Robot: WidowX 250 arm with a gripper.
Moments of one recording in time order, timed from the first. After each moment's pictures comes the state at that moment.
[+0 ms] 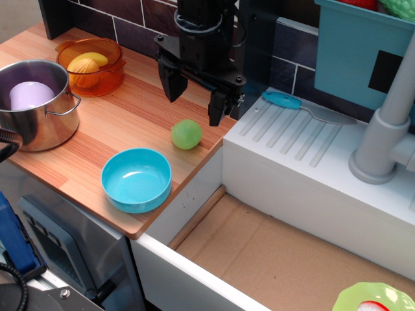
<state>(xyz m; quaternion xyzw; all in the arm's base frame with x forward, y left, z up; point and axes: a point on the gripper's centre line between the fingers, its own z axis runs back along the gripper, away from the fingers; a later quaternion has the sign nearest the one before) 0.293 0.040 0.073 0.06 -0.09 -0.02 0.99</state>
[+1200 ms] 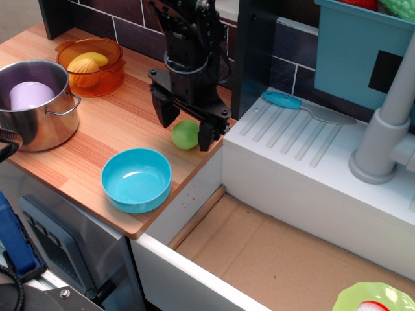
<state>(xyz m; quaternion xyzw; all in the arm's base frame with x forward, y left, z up) 0.293 0.057 0.030 0.05 -0.10 -0.02 0.99</state>
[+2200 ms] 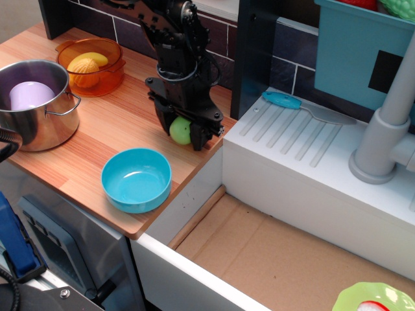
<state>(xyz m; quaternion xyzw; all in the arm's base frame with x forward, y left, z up) 0.295 0.059 0.015 0.03 -0.09 -0.02 1.00</state>
